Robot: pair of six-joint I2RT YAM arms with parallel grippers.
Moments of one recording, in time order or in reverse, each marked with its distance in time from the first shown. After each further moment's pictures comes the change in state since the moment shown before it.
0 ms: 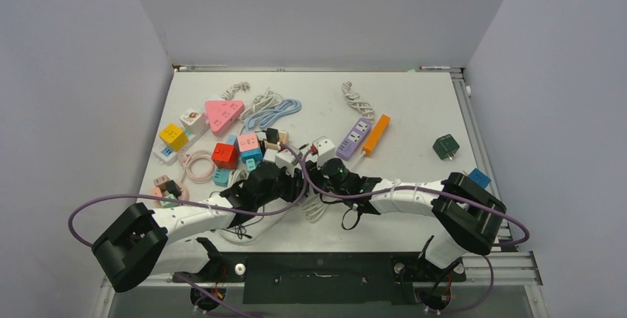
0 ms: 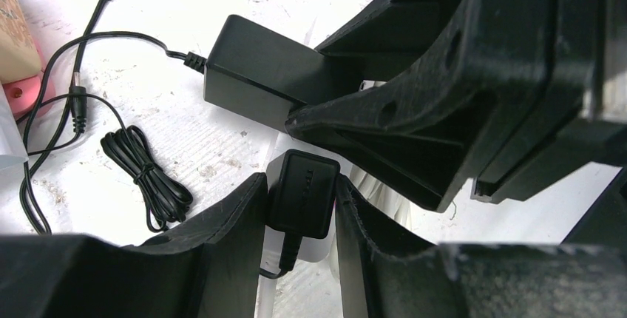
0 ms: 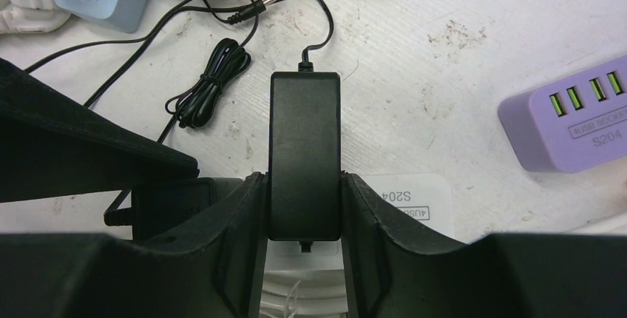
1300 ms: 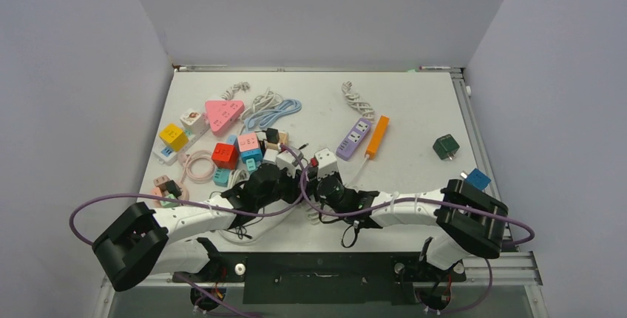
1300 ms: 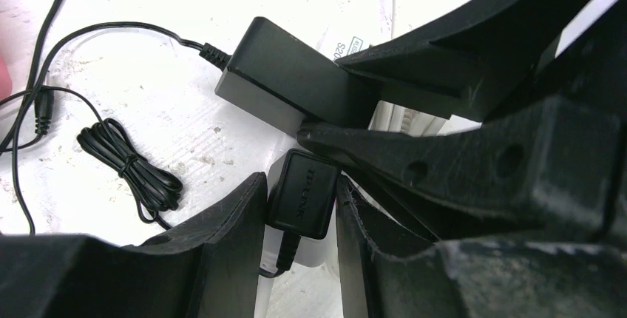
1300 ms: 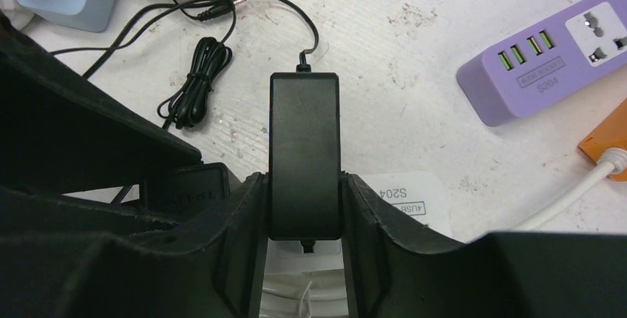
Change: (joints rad) left arm -0.017 0.005 -0.005 0.016 0.020 -0.056; right arm 0.149 -0.036 -0.068 0.031 0.299 0.039
